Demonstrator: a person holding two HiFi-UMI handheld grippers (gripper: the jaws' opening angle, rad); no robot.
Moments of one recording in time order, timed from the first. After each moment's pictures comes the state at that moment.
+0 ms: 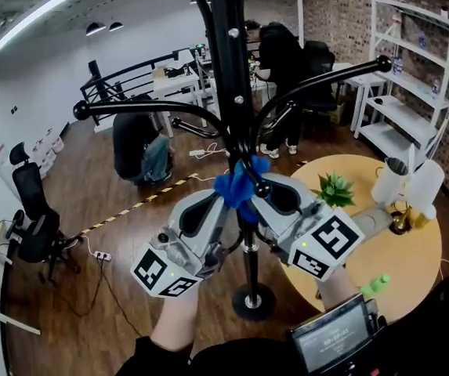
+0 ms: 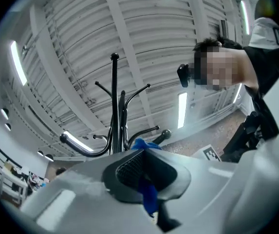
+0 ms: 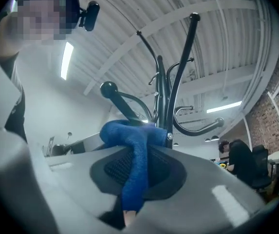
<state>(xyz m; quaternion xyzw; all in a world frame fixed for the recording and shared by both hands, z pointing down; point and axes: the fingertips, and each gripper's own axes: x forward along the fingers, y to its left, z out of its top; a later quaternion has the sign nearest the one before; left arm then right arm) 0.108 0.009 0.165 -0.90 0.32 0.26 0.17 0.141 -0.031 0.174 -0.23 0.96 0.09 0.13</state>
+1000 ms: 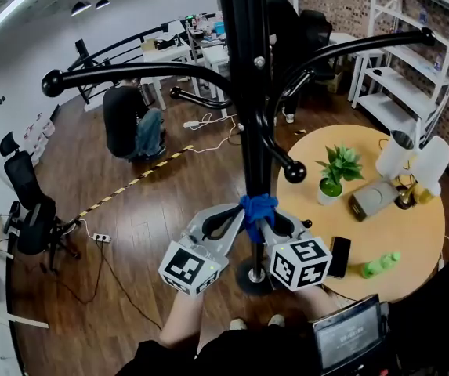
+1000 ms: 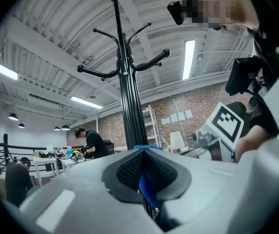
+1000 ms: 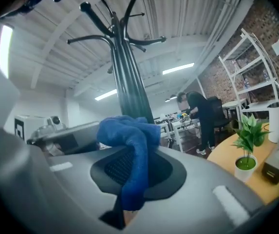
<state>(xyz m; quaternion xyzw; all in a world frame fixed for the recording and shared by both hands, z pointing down) 0.107 -0.037 0.330 -0.92 0.39 -0.02 0.08 0.141 -0.063 0.384 -0.42 0.89 -0.16 0.00</state>
